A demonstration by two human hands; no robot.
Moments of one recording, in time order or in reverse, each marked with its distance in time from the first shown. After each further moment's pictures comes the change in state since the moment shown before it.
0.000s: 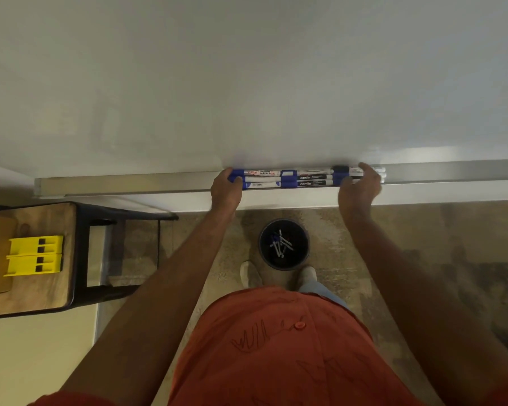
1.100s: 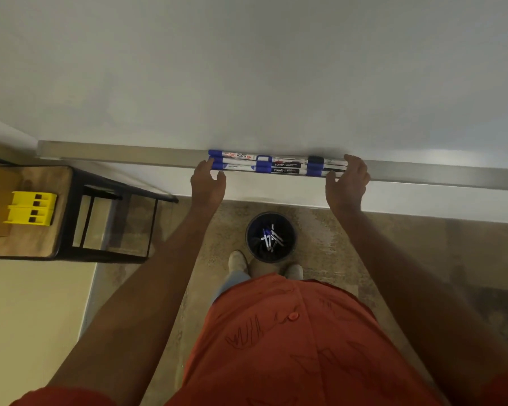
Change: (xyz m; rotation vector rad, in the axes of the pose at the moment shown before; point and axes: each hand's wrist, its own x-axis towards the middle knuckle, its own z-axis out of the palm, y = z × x) left_hand -0.065 -0.006 0.047 0.111 0.224 0.076; right_hand 0.039 0.054 -0.053 -0.119 -0.140 -0.323
